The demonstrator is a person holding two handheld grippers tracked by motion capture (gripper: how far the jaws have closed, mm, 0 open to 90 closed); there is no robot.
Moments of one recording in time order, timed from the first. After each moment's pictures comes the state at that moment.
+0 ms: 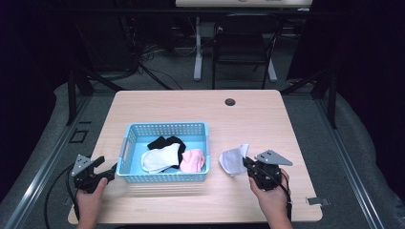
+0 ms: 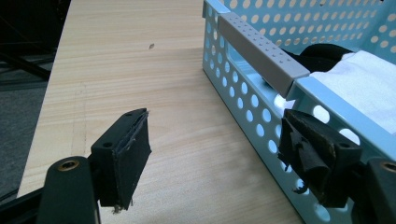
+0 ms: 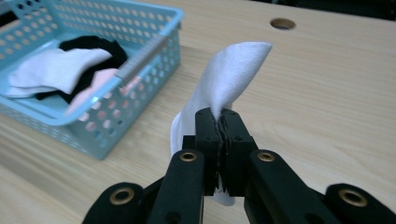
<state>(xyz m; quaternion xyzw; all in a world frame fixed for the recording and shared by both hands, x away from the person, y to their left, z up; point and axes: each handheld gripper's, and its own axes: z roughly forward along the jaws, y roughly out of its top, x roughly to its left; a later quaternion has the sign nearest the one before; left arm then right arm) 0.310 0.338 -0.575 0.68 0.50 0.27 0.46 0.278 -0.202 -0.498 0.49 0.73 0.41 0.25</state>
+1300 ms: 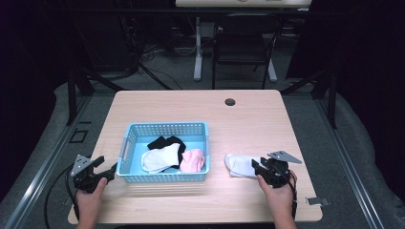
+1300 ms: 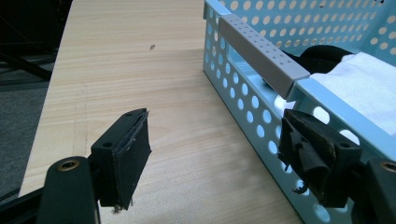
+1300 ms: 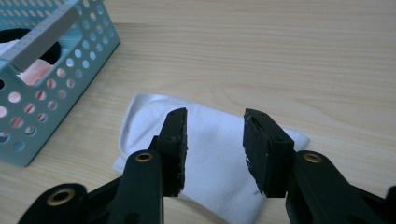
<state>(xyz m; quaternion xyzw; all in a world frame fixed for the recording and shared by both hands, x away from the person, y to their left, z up) 0.310 0.338 -0.575 0.68 0.50 0.27 0.46 0.299 -0.238 -0.533 0.57 0.69 0.39 0.23</state>
